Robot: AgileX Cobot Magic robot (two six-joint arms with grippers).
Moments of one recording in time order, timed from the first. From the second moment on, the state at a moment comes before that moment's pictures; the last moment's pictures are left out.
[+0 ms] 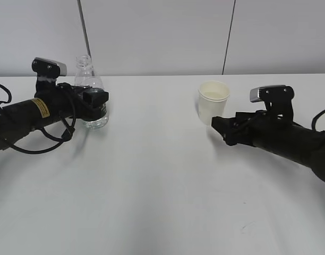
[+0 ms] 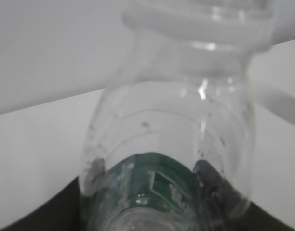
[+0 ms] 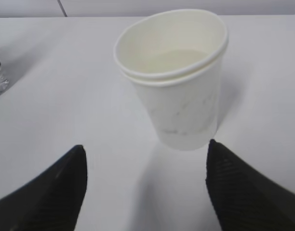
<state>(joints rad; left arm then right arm) -0.11 2.20 -1.08 0.70 -0.90 -0.41 0.07 2.07 -0.79 -0.48 -0.87 0.36</state>
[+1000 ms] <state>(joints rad) -0.11 2.19 -1.08 0.70 -0.88 -0.41 0.07 1.86 -0.65 -0.48 -0.87 0.36</state>
